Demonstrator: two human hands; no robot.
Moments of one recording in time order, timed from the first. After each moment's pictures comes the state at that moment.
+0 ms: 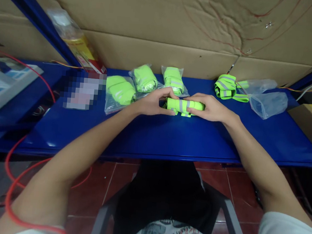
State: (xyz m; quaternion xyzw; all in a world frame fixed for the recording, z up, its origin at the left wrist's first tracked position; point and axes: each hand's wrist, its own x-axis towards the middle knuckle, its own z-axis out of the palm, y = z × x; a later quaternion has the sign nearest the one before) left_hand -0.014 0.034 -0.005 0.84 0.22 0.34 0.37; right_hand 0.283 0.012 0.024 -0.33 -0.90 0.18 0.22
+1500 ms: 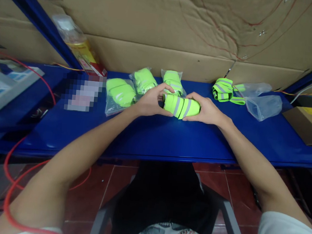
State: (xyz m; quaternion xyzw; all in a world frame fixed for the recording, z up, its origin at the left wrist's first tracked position) left_hand -0.015 0.033 -0.003 0.79 0.29 0.39 0.39; right_hand 0.274 0.009 0.020 -0.37 -0.87 0.20 0.27
